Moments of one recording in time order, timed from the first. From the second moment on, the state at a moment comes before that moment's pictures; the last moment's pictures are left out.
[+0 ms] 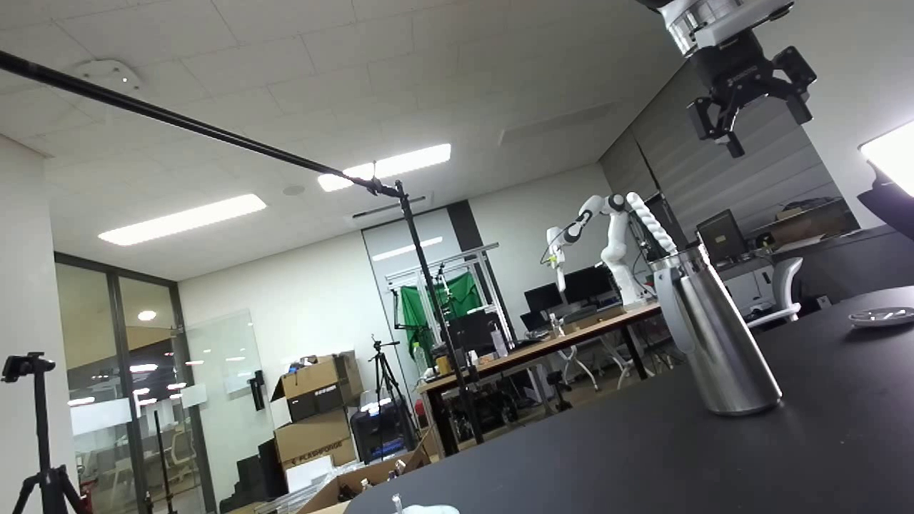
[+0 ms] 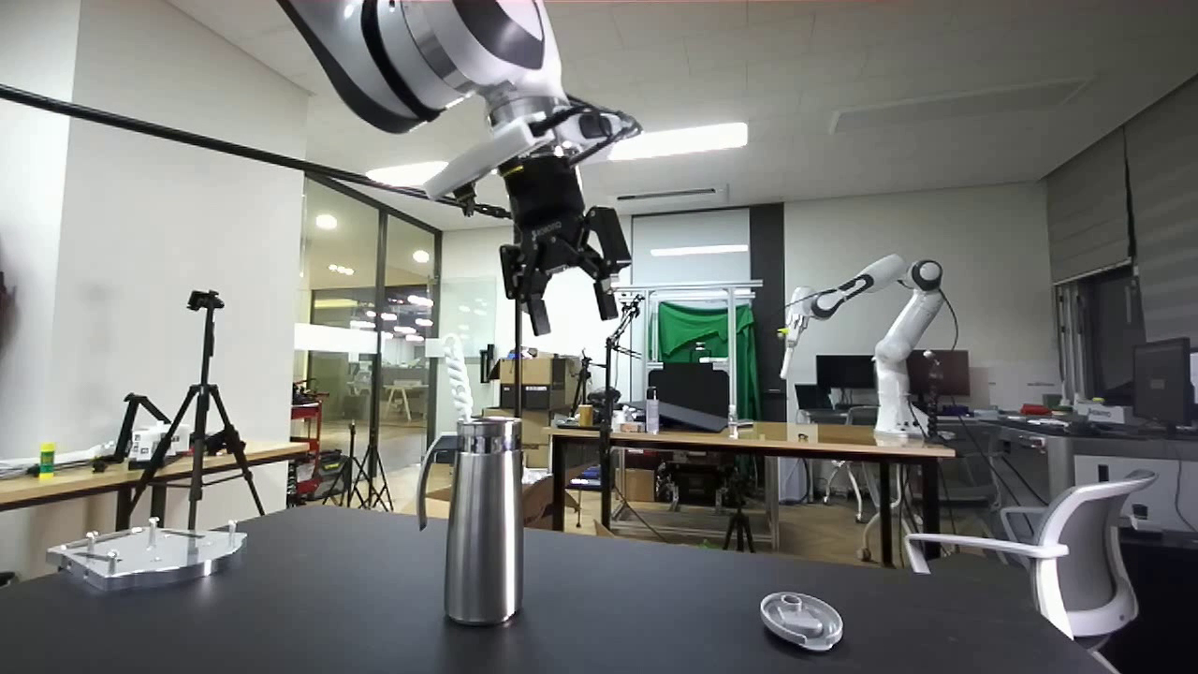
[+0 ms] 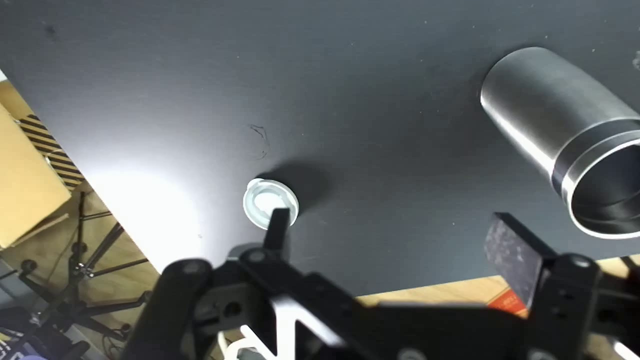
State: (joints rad) arm -0.13 -0.19 0.01 -2.26 -0.19 2.29 0.23
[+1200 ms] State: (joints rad) arm 0.06 0.05 0.12 -1.97 -0.40 2.10 1.25
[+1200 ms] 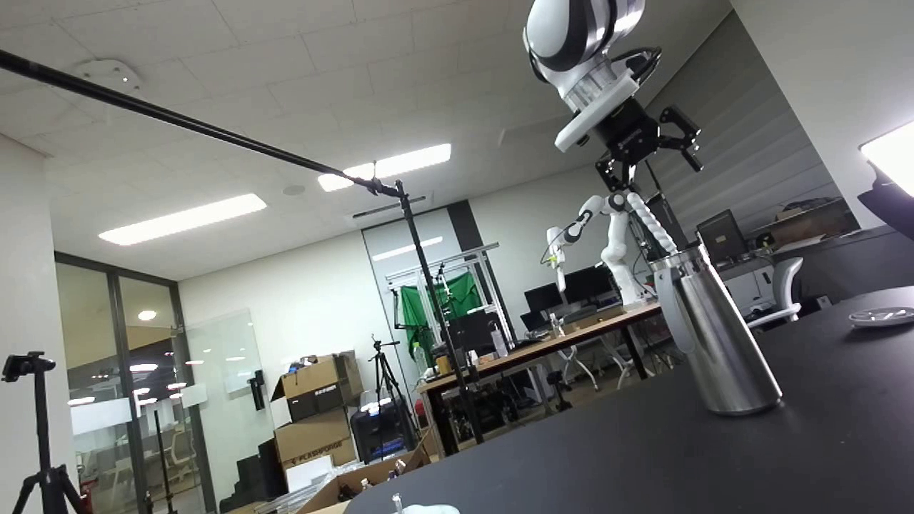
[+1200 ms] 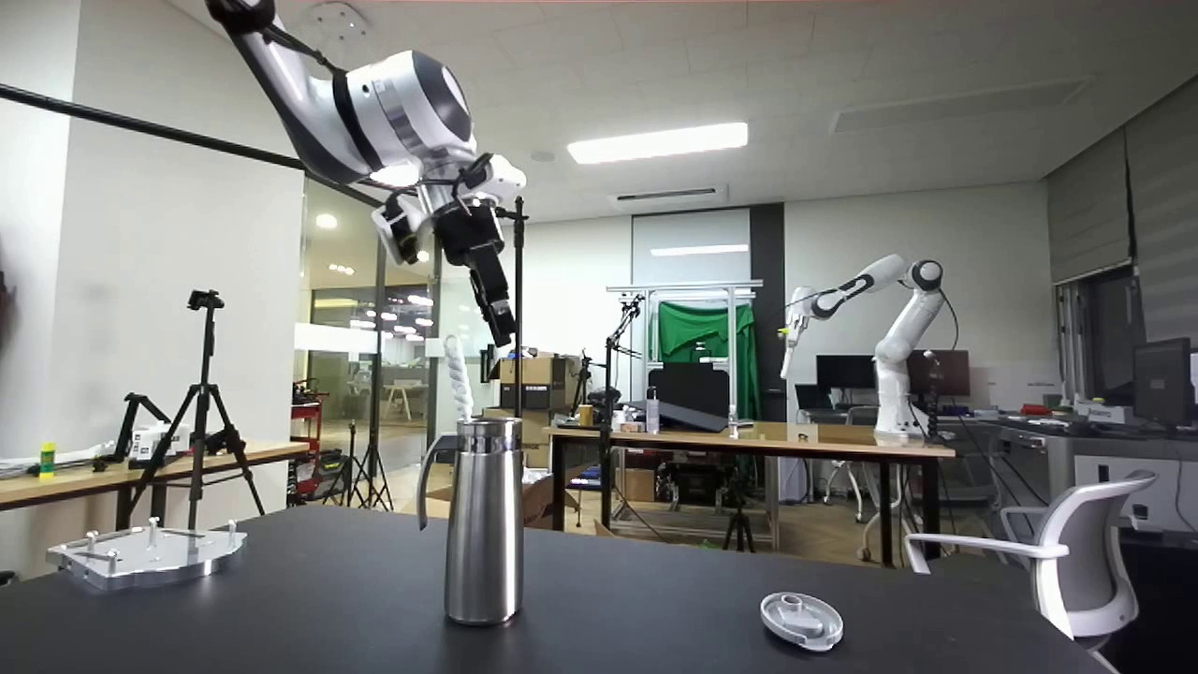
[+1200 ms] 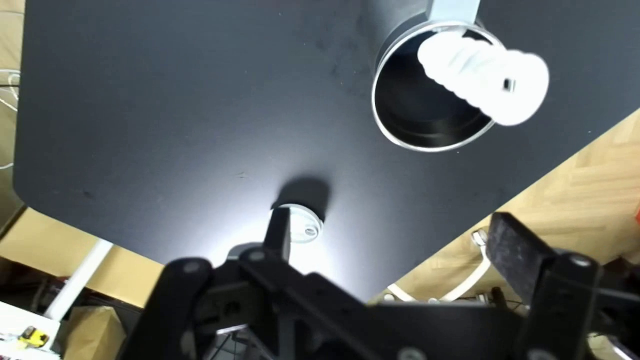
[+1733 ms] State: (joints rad) arm 0.12 0.14 0.12 -1.92 -0.37 2.05 1.35
